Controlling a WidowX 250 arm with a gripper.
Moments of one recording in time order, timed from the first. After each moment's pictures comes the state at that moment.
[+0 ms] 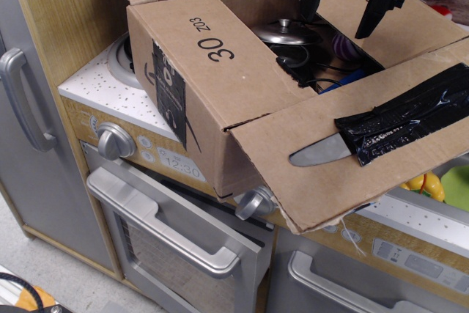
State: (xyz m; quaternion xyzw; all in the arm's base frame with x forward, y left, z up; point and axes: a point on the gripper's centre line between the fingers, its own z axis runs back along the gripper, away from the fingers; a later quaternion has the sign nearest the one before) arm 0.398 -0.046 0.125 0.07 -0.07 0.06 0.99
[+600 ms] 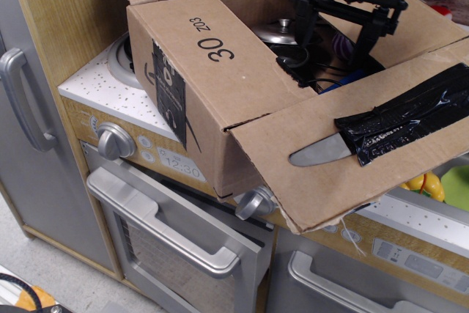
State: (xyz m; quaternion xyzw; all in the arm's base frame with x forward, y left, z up) arm 0.387 -0.044 0.103 0.05 0.00 0.06 1.00
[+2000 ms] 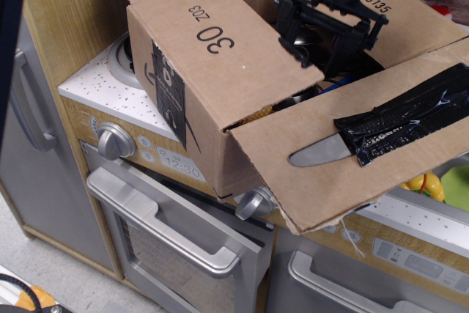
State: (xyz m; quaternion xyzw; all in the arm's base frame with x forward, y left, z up) arm 0.360 -0.034 0.106 0.10 0.13 -0.01 0.99
